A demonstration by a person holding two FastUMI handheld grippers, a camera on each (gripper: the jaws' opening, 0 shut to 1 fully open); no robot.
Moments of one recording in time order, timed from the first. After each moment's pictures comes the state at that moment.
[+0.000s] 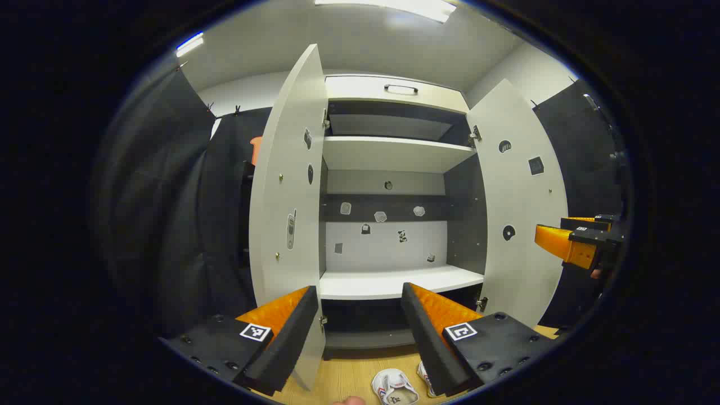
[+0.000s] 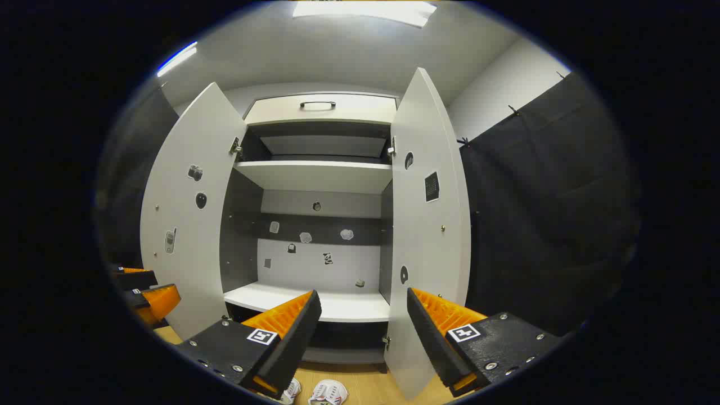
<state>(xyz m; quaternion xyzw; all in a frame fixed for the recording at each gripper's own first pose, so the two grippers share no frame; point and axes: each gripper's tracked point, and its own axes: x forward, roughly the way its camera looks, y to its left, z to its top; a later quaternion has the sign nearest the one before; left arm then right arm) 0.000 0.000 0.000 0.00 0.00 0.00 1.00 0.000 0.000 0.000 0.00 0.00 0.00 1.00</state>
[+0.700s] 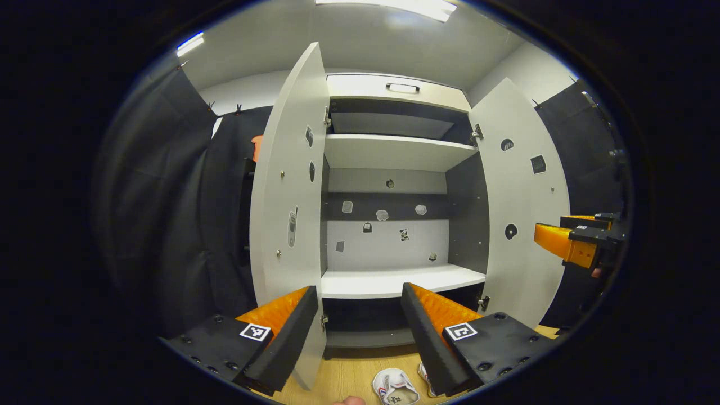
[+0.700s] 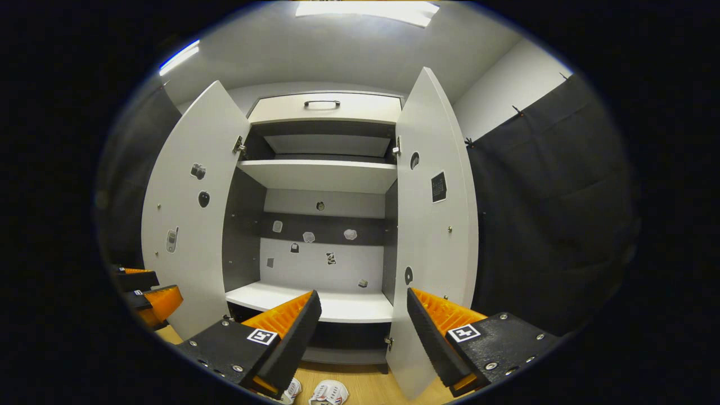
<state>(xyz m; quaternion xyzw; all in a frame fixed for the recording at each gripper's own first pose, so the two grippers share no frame) 0.002 0.000 -0.004 0.00 0.01 0.00 1.00 0.004 0.007 -0.002 0.00 0.00 0.01 1.00</state>
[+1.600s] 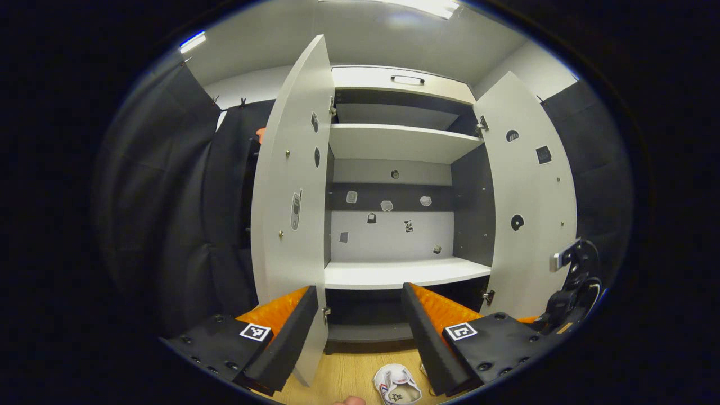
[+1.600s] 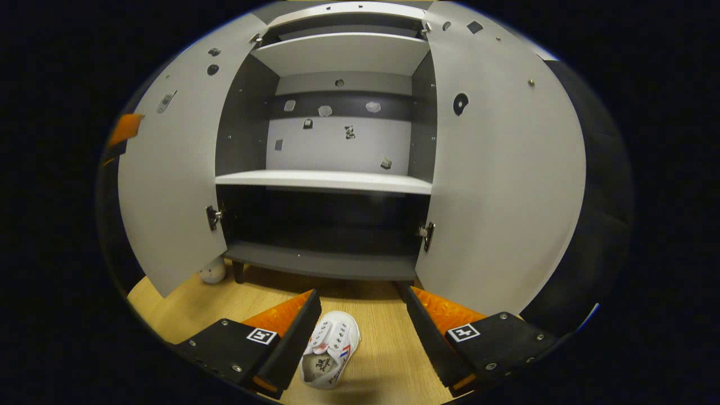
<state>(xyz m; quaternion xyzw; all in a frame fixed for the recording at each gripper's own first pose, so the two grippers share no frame) 0.003 0.008 -0.031 -0.01 0.02 0.02 1.00 0.003 0.043 -0.309 -0.03 0.27 0.04 0.96</state>
